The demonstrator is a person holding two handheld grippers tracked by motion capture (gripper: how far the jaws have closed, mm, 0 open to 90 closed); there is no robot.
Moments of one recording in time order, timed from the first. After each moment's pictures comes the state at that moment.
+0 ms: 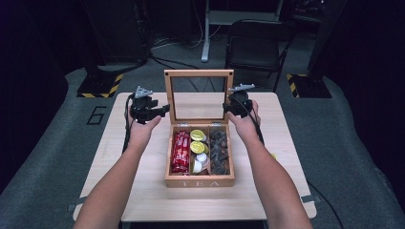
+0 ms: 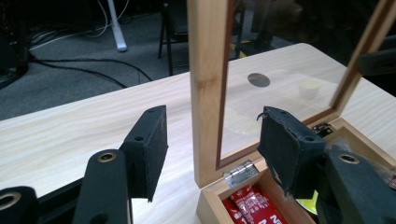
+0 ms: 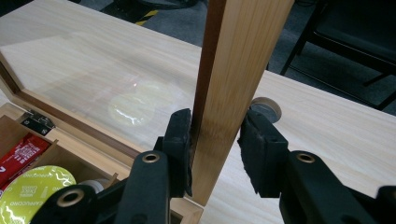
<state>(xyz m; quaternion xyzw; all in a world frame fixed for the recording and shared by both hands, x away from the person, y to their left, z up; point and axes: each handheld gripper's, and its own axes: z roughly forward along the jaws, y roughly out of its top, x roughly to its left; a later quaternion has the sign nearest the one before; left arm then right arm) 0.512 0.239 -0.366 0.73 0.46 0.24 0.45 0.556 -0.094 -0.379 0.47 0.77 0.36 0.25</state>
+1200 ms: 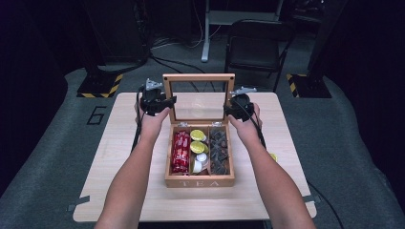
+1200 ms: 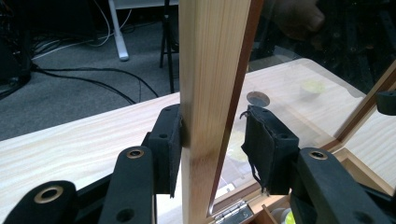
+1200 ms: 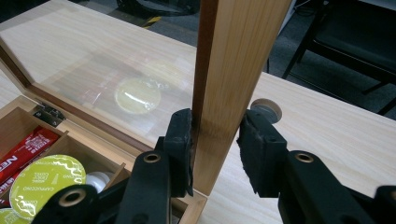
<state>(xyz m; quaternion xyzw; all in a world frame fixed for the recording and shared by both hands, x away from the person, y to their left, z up) 0.532 0.212 -0.356 0.72 0.46 0.25 0.46 0.542 -0.097 -0.380 0.45 0.77 0.38 0.26</state>
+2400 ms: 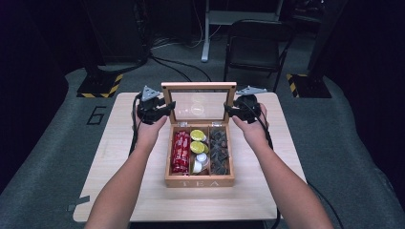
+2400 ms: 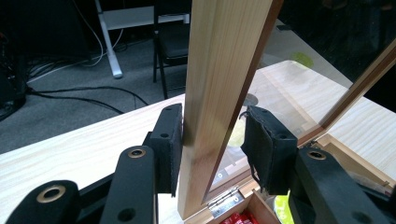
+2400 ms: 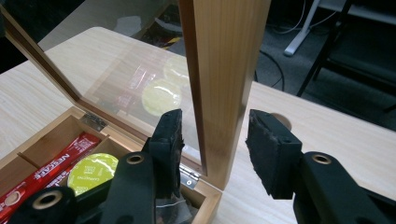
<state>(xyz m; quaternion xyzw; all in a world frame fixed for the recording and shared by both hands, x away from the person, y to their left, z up) 0.506 0.218 -0.365 0.72 0.42 0.27 0.49 0.515 -0.111 -0.355 0.42 0.76 0.42 0.25</state>
